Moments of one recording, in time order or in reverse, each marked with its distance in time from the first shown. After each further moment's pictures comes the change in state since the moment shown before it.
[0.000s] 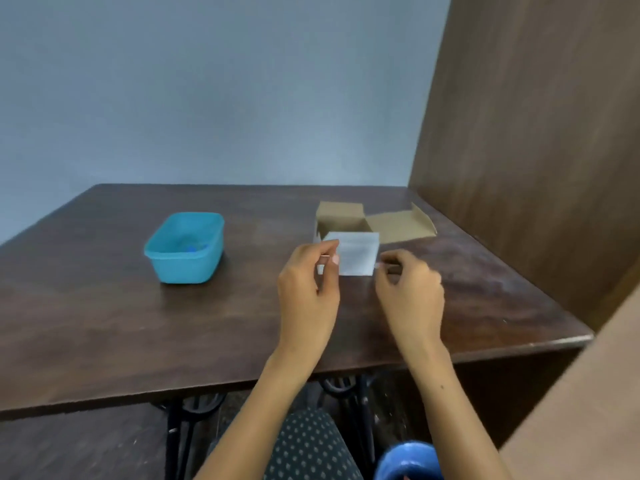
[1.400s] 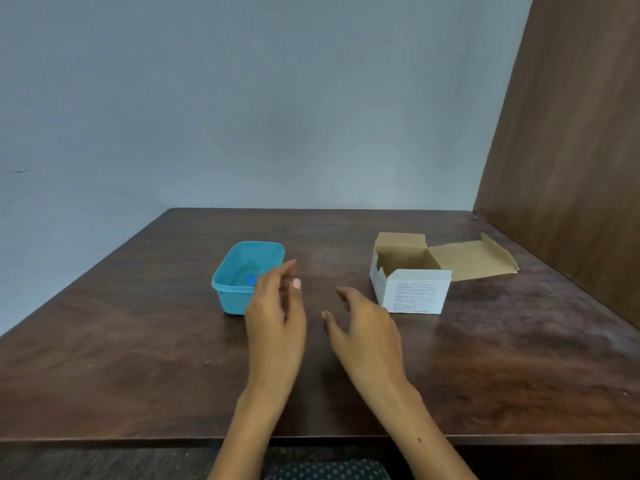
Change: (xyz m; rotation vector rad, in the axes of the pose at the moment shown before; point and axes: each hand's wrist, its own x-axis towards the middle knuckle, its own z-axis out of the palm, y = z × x) left_hand 0.032 -0.044 -0.081 0.234 0.179 -0.081; right_hand -0.024 -0.081 0.073 0.067 -0.390 -0.248
